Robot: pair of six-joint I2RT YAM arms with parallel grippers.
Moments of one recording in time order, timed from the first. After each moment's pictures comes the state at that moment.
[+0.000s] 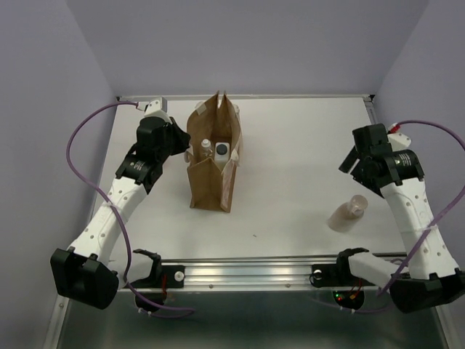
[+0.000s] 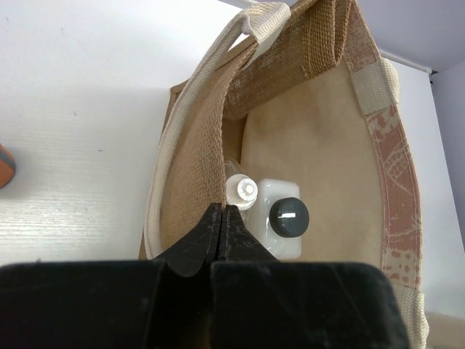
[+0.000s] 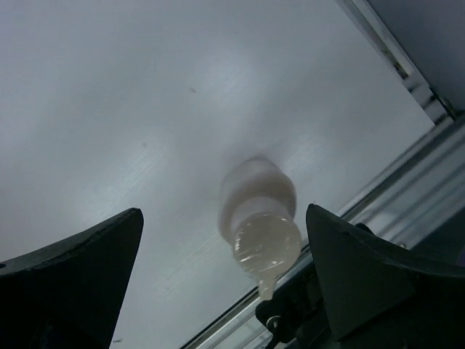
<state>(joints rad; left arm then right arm) -0.31 1.14 1.05 -0.28 -0.05 -0.53 0.24 1.10 1.39 -1.31 0.58 0.78</state>
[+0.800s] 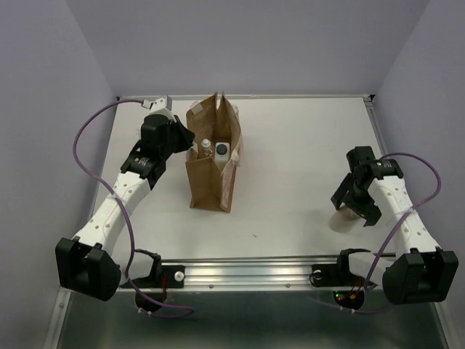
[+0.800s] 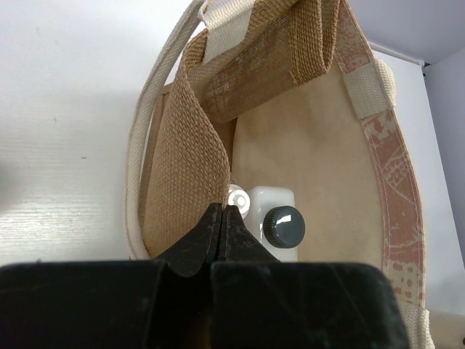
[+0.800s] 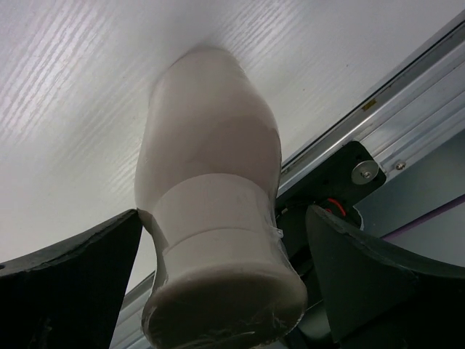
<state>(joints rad) -0.31 1.20 1.05 -0.23 -0.01 -0.53 0.03 1.13 1.01 -1.34 0.31 0.75</state>
